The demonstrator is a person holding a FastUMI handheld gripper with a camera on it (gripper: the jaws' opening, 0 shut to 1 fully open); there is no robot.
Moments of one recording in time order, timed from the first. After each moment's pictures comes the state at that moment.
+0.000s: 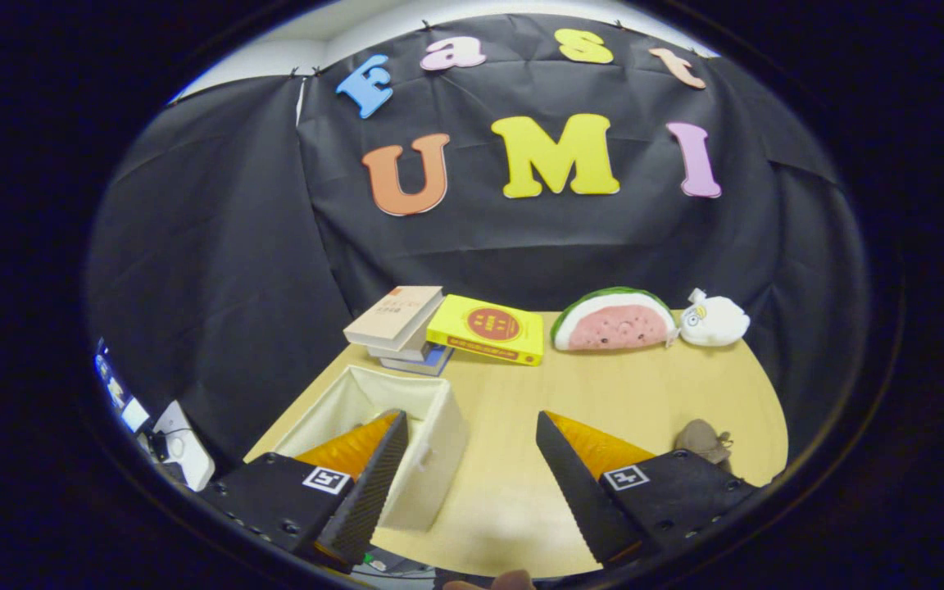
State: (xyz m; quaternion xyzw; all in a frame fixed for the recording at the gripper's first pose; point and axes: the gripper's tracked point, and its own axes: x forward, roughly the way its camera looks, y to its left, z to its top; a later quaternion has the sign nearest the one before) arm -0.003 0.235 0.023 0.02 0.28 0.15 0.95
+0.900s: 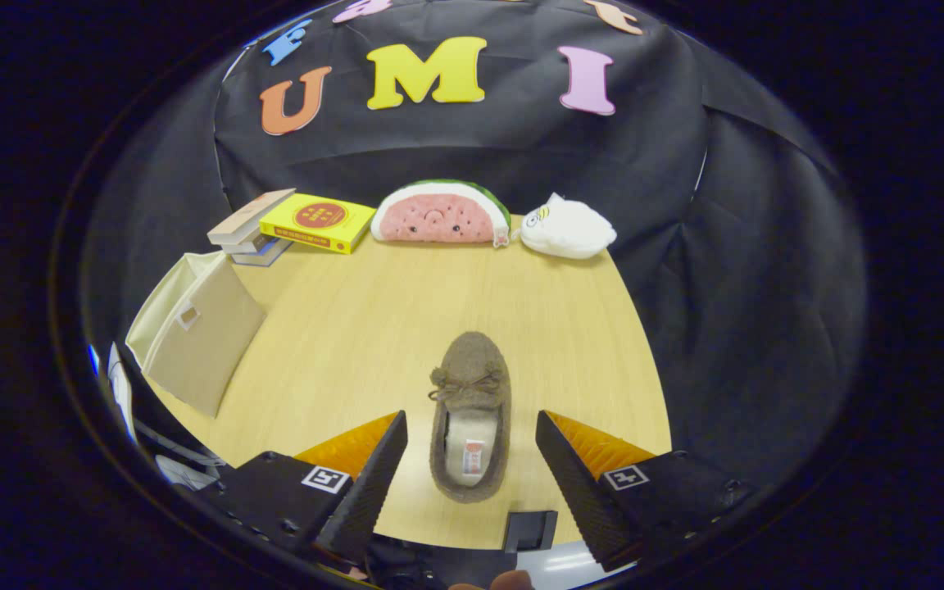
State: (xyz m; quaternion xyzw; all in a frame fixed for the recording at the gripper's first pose) arm -0.009 -0.061 -0.107 -0.04 0.44 0.04 0.89
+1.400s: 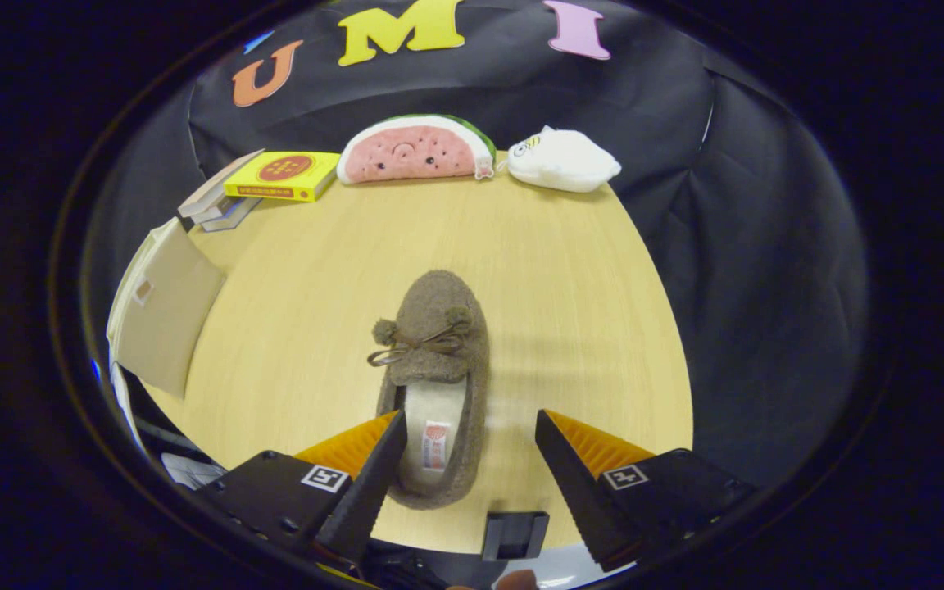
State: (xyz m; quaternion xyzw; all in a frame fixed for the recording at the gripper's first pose) arm 0.012 -0.093 -0.177 -0.03 0.52 0.03 0.86
